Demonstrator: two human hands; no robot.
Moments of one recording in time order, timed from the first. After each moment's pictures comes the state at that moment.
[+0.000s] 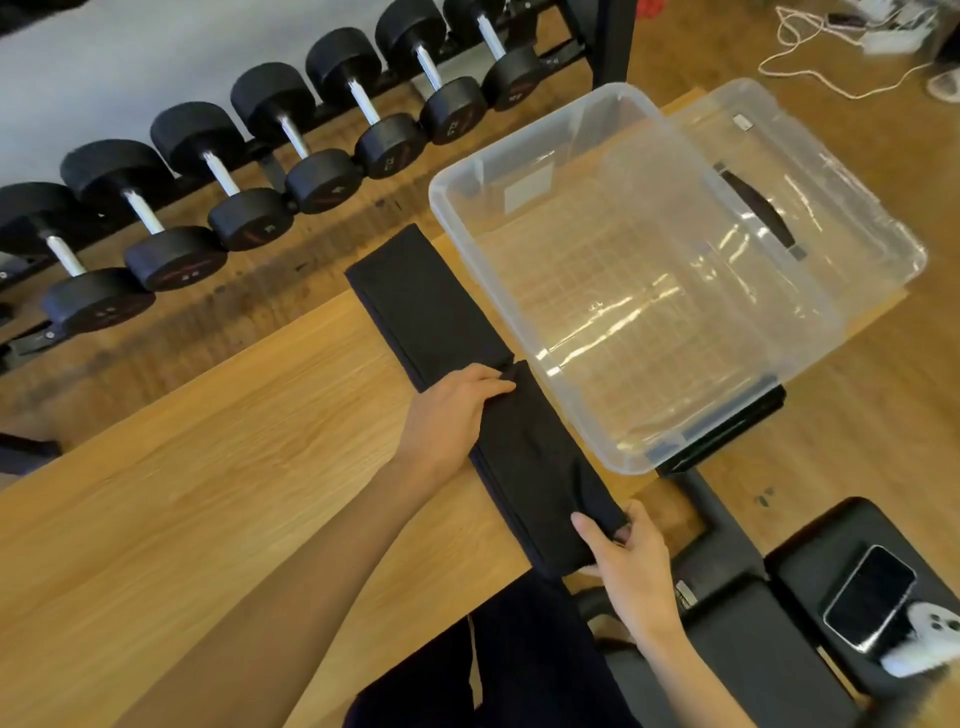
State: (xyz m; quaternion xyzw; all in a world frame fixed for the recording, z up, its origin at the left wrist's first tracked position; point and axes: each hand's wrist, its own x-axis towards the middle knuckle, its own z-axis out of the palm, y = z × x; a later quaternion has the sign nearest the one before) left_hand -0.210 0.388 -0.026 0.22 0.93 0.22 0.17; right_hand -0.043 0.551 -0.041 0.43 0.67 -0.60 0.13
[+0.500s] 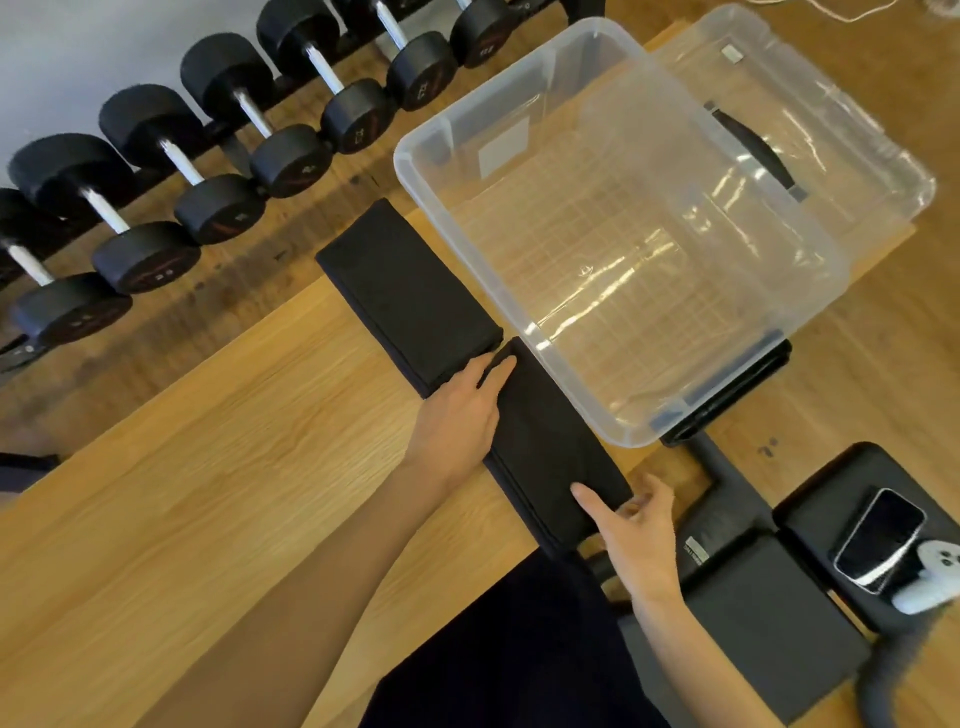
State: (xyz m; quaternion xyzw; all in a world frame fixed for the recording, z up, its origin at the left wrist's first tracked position) left_hand -0.194 0.399 -0.057 0.27 0.94 0.14 0.16; right_hand -0.042 0.550 -0.062 0.53 0.65 -0.53 0.13
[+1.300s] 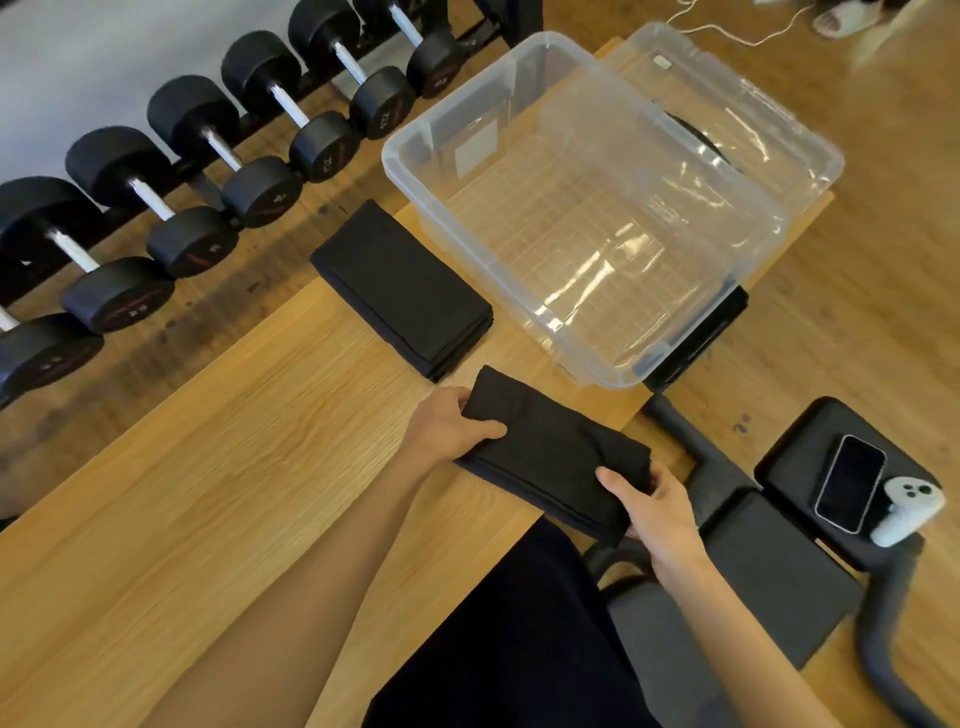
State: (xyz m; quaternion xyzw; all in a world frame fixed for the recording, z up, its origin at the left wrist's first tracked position) left_hand -0.182 0.370 -0.047 0.02 0.82 0.38 0.43; right_hand -0.013 0.537 -0.037 0.52 0.56 -0.64 0.06
